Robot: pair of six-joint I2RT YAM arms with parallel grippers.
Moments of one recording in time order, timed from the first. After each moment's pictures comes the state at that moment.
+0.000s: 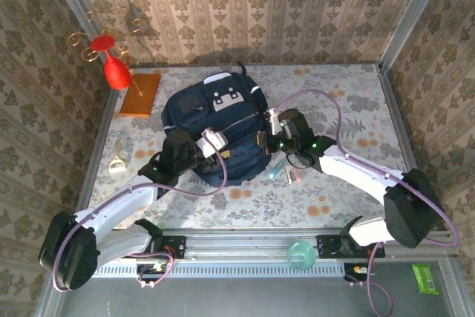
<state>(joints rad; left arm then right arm) -0.66 1.06 0.56 0.07 0.21 0.46 0.61 1.39 0.89 -0.12 -0.12 0.37</state>
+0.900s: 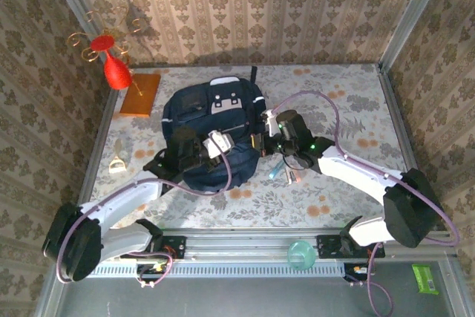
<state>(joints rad) -0.64 1.10 0.58 0.11 0.31 0.49 0.60 1.40 0.90 -0.12 -0.18 0.42</state>
